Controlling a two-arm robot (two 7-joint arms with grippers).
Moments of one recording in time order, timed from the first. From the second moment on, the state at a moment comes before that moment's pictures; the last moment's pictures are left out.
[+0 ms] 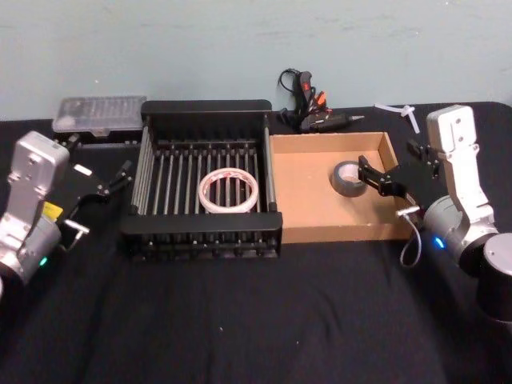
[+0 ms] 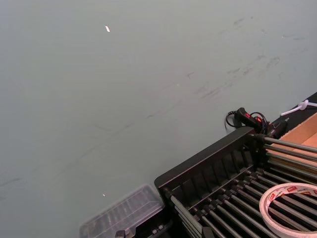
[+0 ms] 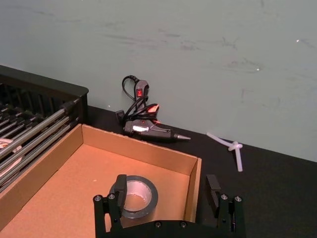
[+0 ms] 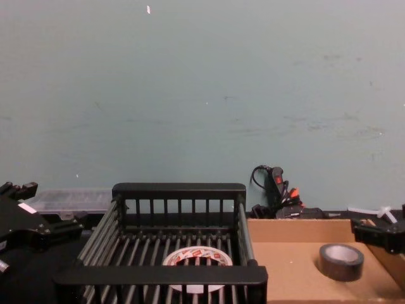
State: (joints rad) left arm -0.20 0.60 0.45 -1.41 -0.25 -0.12 0.03; right arm 0.17 0.22 -0.15 -1.41 0.05 0.13 0.15
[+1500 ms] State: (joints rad) left arm -0.20 0.60 0.45 -1.41 -0.25 -0.12 0.03; right arm 0.17 0.22 -0.15 -1.41 0.05 0.13 0.15
